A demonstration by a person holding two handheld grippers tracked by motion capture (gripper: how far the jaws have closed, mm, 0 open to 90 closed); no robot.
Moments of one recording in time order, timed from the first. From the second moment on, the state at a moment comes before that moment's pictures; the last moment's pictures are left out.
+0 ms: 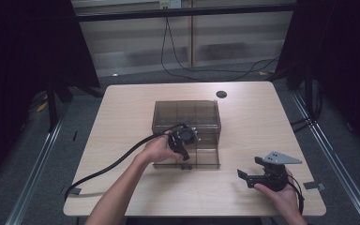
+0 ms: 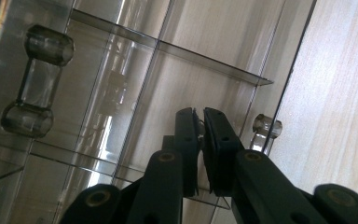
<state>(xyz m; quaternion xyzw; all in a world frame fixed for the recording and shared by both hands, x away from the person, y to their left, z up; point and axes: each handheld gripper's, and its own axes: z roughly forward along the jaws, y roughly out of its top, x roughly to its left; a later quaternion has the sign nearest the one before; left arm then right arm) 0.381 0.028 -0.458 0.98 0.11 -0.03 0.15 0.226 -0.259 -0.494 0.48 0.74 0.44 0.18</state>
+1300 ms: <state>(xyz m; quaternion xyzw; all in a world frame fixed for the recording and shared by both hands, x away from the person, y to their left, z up) 0.358 0.150 -0.413 0.97 0.15 0.00 0.19 0.227 -0.259 -0.495 0.48 0.74 0.44 0.18</state>
